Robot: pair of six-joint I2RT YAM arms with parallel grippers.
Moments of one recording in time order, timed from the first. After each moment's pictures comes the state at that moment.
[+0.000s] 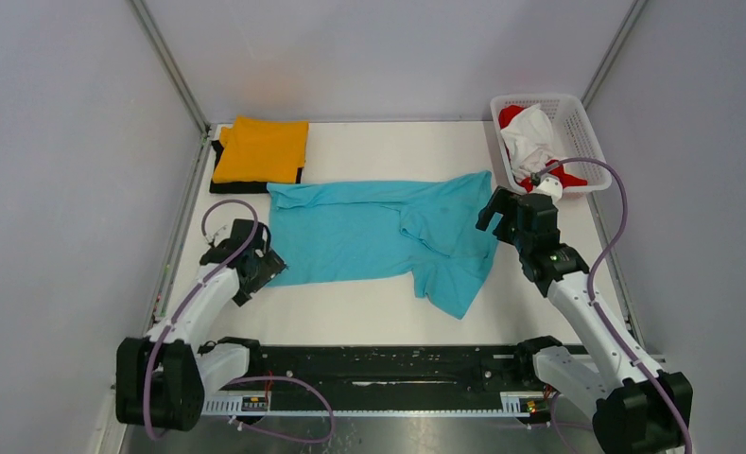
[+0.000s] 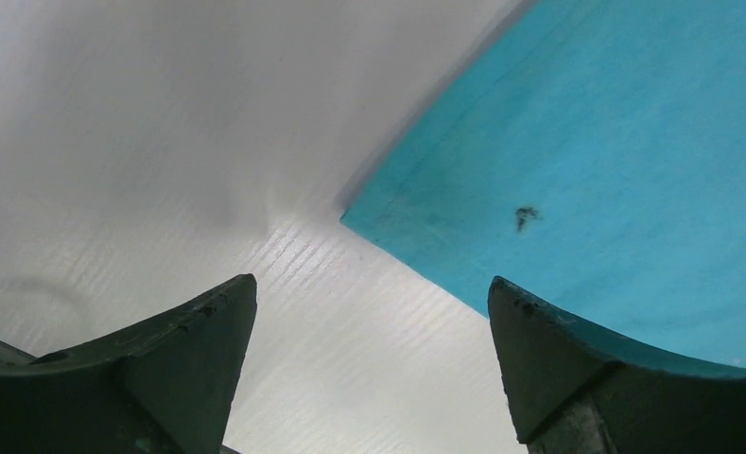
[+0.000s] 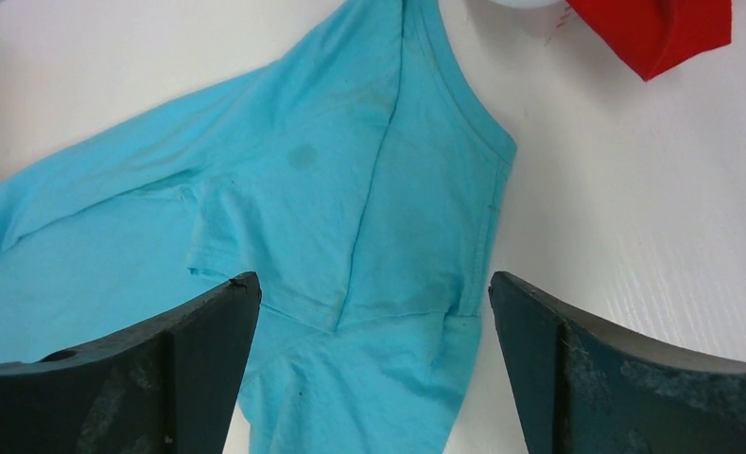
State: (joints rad) left arm -0.10 1.04 0.60 -0.71 -0.26 -0.85; right arm 0.23 0.93 0.69 -0.28 0.21 0.50
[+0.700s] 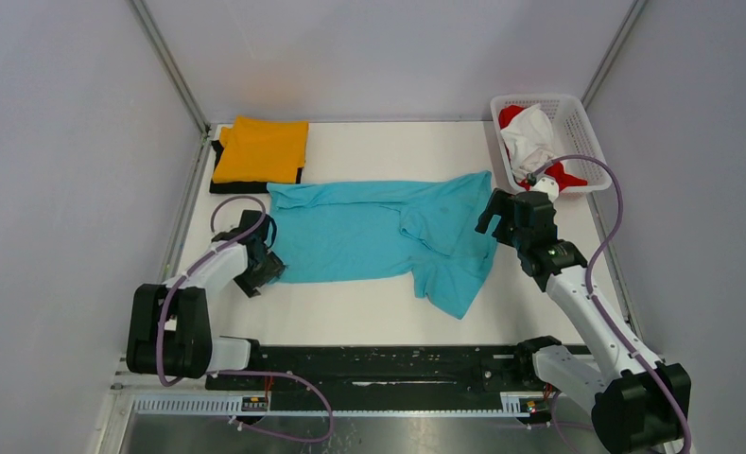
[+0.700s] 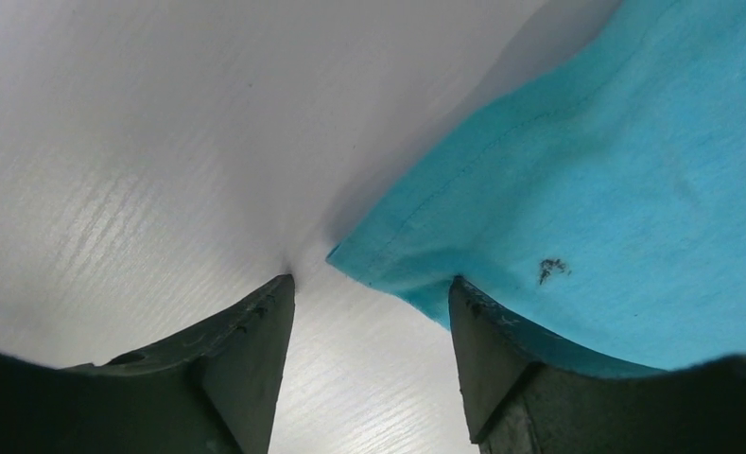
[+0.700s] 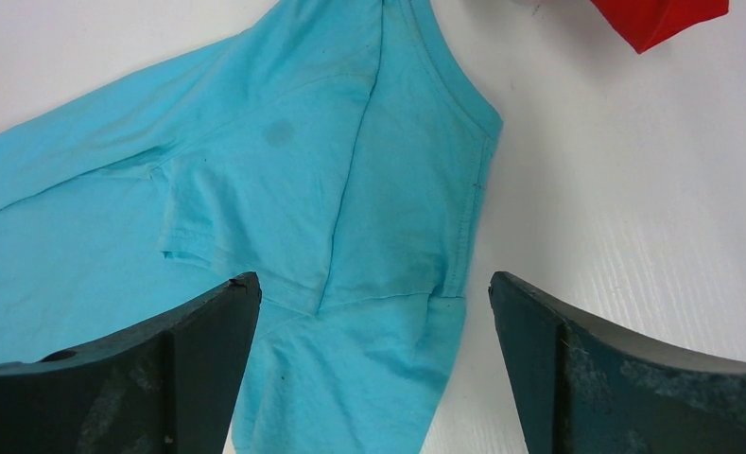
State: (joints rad) left arm -0.09 1.33 0.66 -0.66 -0.24 -0.86; right arm 0.23 0.98 0.72 -0.36 0.22 0.49
